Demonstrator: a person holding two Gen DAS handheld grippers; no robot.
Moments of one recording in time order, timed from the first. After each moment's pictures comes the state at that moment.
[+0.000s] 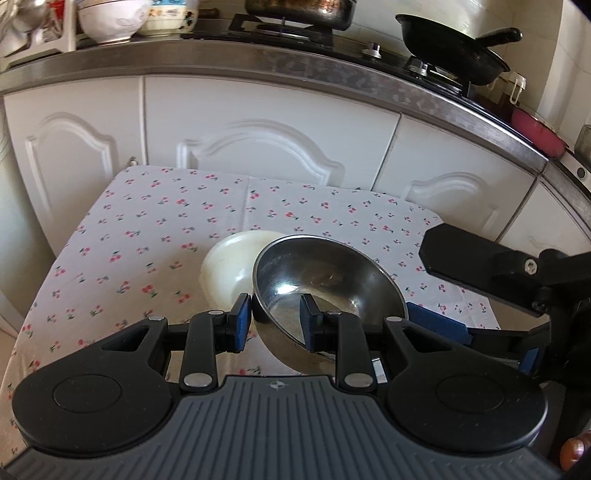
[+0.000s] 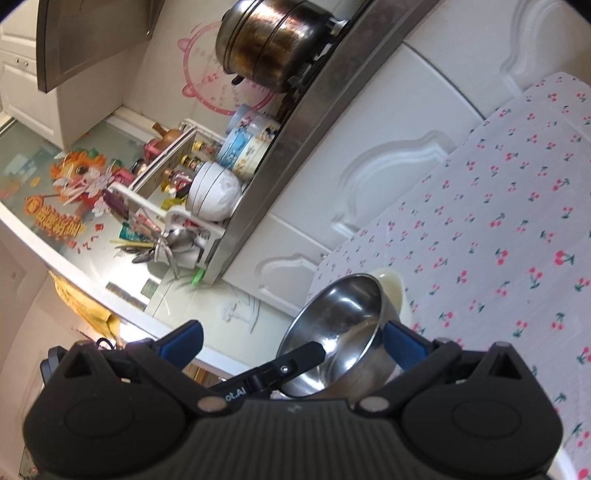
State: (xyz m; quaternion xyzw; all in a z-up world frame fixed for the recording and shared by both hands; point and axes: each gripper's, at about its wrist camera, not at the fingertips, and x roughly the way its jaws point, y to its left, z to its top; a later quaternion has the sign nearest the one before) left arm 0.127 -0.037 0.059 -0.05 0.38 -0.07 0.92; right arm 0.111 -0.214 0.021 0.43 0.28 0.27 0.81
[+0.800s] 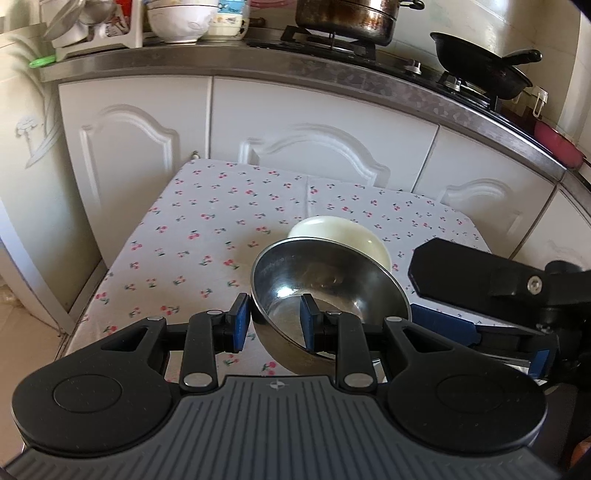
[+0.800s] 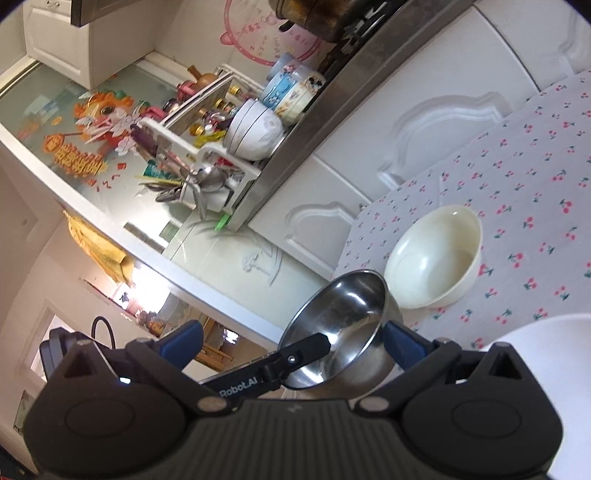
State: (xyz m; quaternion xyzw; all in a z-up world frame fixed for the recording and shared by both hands) left arm 0.104 0.003 0.057 -0.06 0.37 -0.01 0.93; right arm 0.090 -0.150 0.035 0.38 0.31 0.32 0.81
